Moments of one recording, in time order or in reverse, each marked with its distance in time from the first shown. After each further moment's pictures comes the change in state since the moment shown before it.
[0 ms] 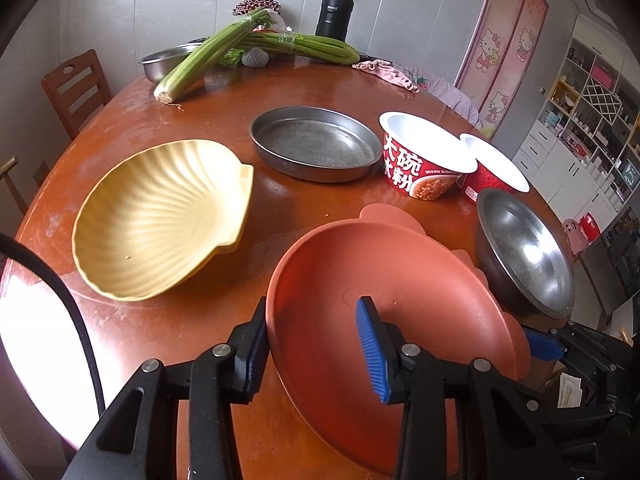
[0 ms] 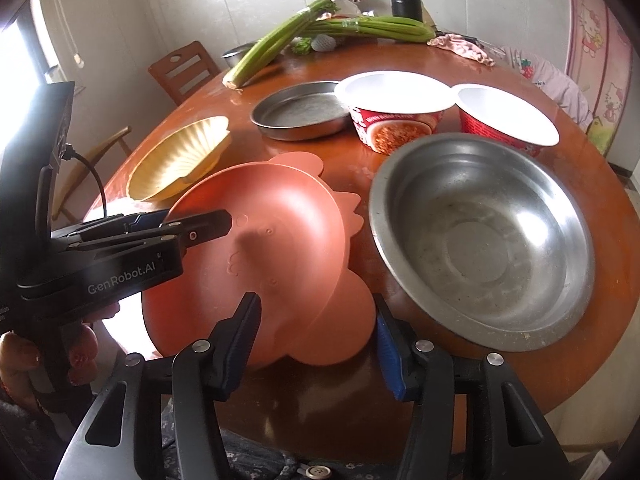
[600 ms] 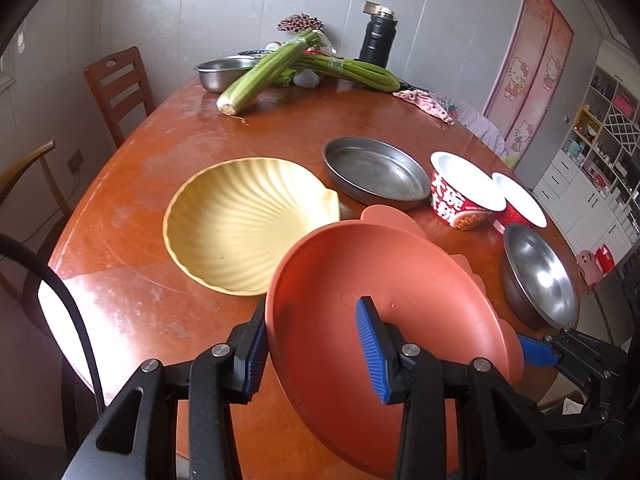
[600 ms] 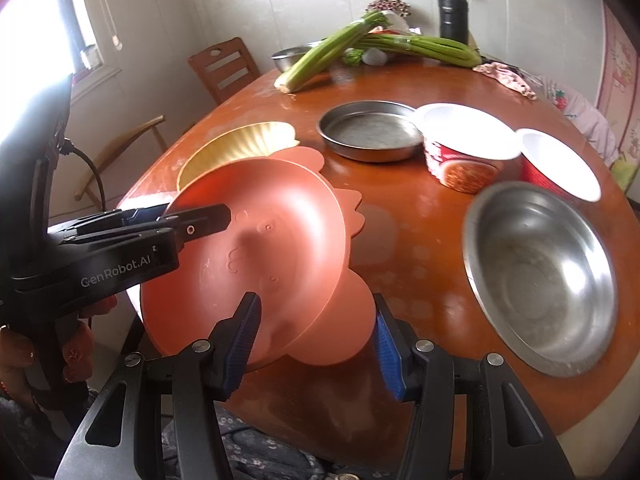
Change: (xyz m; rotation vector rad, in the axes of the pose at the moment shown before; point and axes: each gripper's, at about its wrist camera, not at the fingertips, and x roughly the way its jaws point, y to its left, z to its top) left arm -0.045 0.045 -0.001 -0.087 -0.066 0.081; right arm 0.002 0.053 0.016 -0.110 -0.015 0.069
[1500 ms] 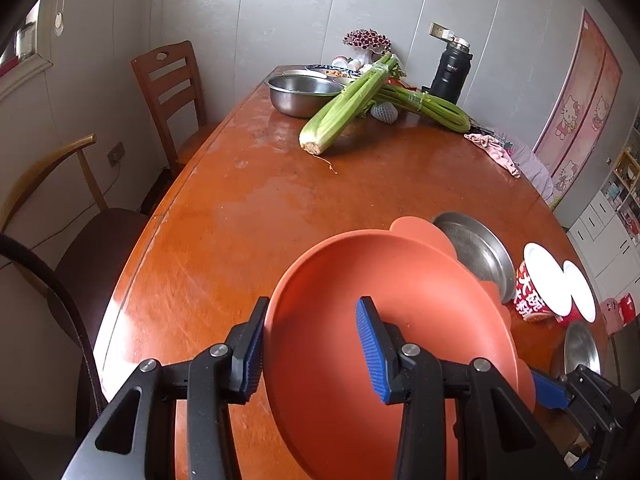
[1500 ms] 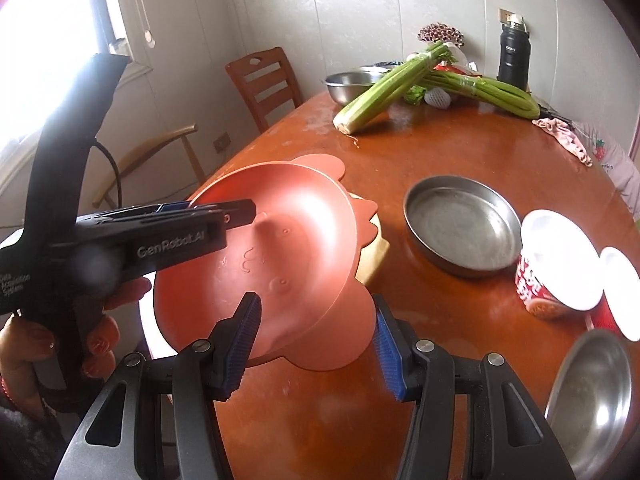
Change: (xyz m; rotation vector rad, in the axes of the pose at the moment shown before) left arm 0.017 0.080 0.079 -0.122 -0.019 0.114; right arm 0.042 0.059 0.086 -0.099 -0.056 0.061
